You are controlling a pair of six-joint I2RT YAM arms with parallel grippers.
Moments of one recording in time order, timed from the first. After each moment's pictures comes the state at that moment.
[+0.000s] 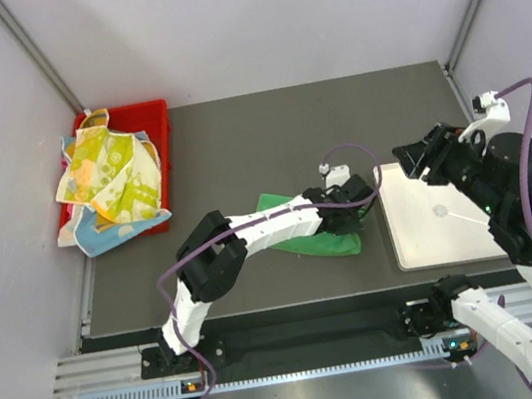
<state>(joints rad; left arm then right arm) -1.09 2.11 1.62 -0.54 -0.27 -0.97 0.27 0.67 1.16 -0.70 -0.02 0.52</state>
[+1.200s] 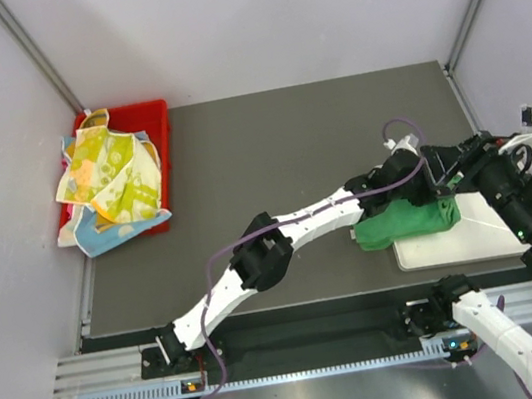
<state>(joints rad) -1.13 2.59 2.32 -0.10 0.15 -1.20 0.27 0.56 1.26 -0.75 0.06 0.48</state>
